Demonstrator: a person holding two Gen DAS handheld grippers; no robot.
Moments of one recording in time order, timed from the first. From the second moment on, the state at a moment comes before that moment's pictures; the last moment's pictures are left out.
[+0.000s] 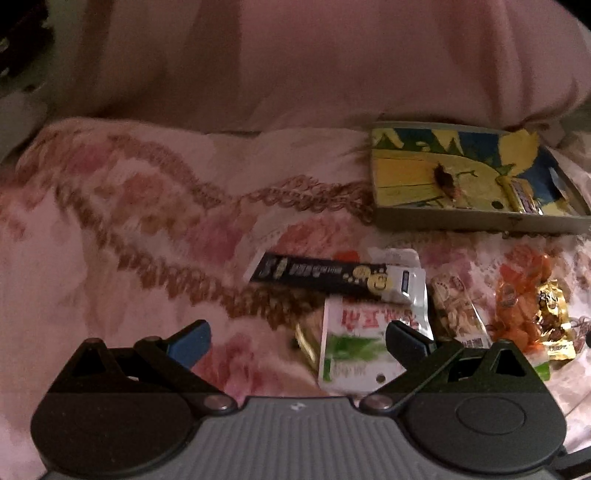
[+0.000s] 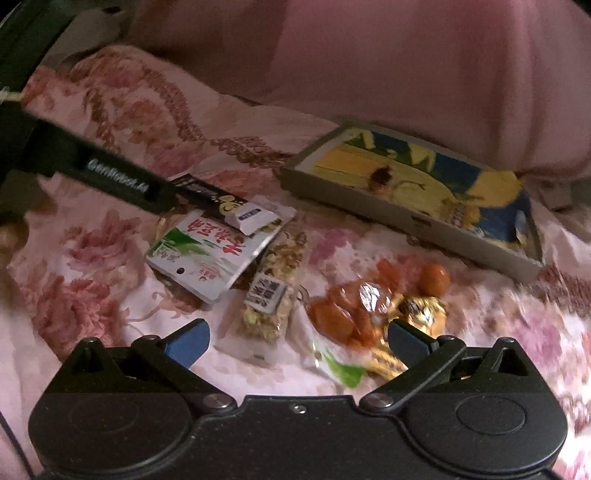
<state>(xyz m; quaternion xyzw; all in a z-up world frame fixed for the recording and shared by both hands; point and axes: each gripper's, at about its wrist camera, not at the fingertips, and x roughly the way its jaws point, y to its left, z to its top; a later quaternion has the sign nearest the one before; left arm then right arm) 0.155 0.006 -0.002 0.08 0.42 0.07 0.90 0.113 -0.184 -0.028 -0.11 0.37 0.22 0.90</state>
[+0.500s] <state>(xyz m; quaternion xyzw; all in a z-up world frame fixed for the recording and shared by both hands) 0.205 0.006 -0.045 0.07 0.48 0.02 0.88 0.132 -0.154 -0.057 -0.15 0.34 0.22 0.90</state>
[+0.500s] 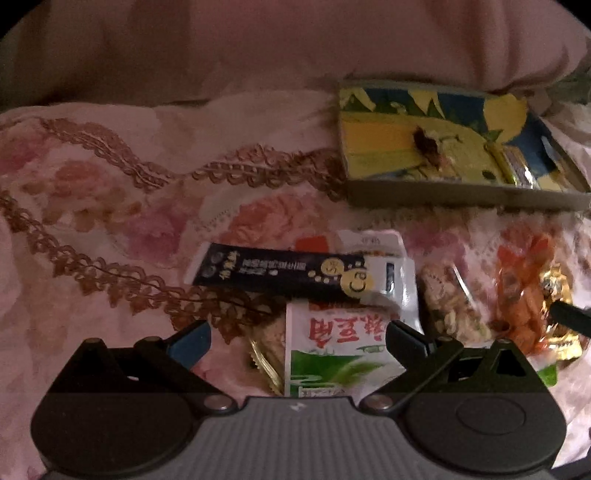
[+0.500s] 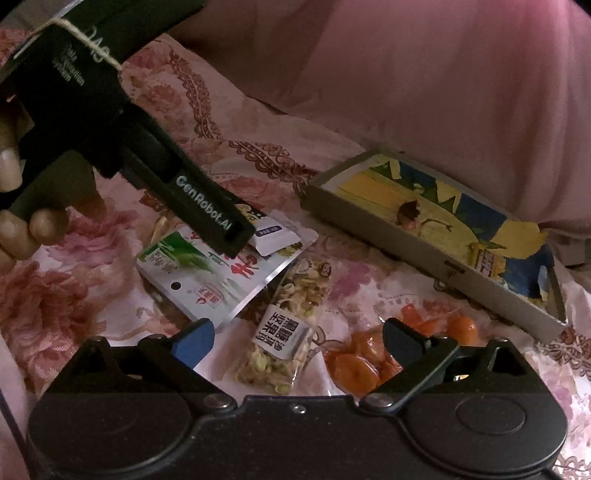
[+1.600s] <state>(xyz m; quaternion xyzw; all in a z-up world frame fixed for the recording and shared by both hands) 0.238 -0.008 -0.074 0.08 0.49 -0.03 0.87 0.158 -0.155 -0.067 -0.15 0.41 0.13 0.89</state>
